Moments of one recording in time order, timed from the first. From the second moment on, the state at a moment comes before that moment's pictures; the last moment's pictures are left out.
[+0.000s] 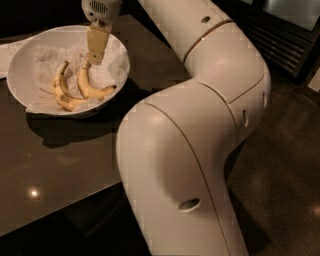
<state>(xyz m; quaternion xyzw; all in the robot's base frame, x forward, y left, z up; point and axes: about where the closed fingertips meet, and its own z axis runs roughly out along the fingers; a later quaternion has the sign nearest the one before) 0.677 0.138 0.962 -0.68 0.71 0.06 0.16</state>
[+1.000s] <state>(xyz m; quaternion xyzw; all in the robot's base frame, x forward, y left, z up) 0.666 0.174 0.971 -0.71 0.67 0.10 0.18</state>
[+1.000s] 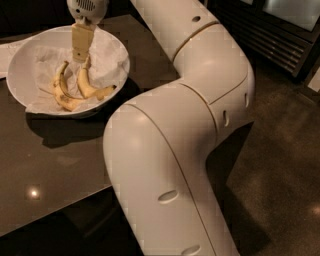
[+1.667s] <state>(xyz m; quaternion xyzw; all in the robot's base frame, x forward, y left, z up) 0.676 0.177 0.953 -0.68 0.69 0.17 0.18</state>
